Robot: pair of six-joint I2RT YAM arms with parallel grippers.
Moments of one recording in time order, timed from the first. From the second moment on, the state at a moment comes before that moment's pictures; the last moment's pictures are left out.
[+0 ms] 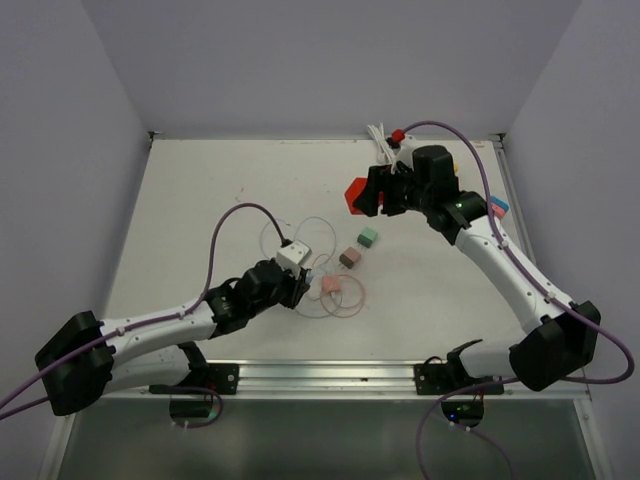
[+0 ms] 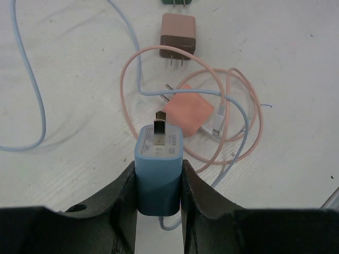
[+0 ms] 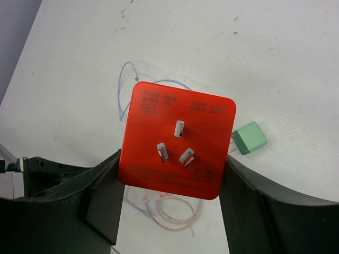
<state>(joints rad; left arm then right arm) -0.94 1.09 0.46 0.11 -0.16 -0.24 0.44 1.34 1.27 -0.47 -0.25 0.29</state>
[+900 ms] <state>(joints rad) -0.76 1.54 0.83 -0.24 -0.22 -0.37 0.43 1.33 0.91 -0.26 0.25 0.33</state>
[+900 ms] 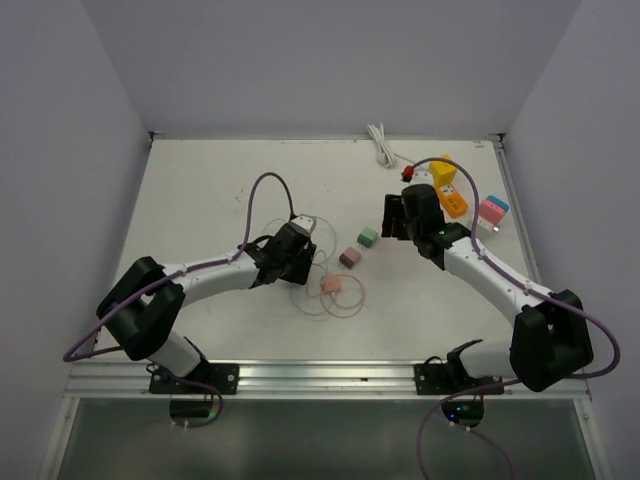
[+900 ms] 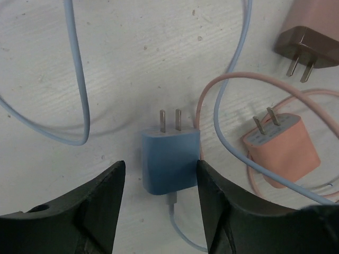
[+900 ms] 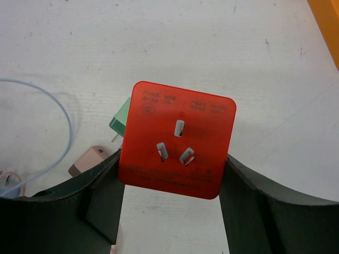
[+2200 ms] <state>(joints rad) -0.46 1.02 0.83 -0.42 -0.52 -0.25 0.43 2.36 1.88 -0.14 0.20 0.06</state>
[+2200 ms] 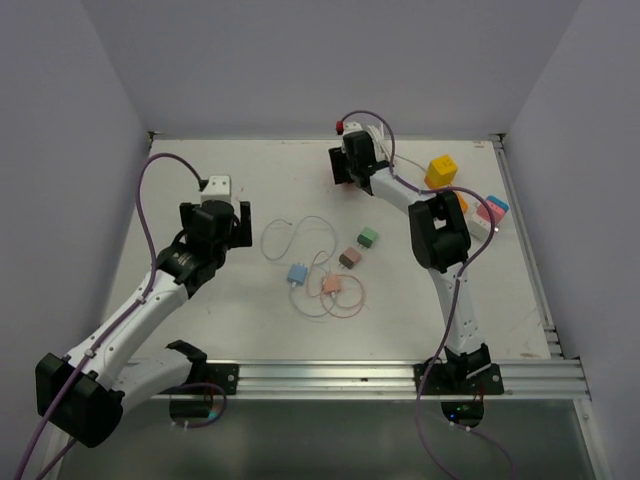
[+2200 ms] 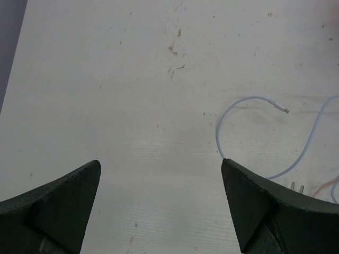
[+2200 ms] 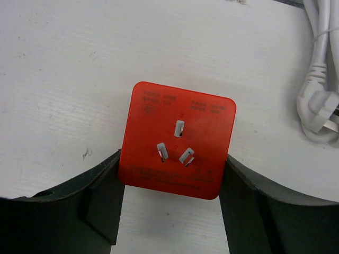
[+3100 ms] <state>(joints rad) -0.44 0.99 0.83 -0.41 -0.50 -0.24 0.43 2.03 1.76 -0.35 0.28 0.07</state>
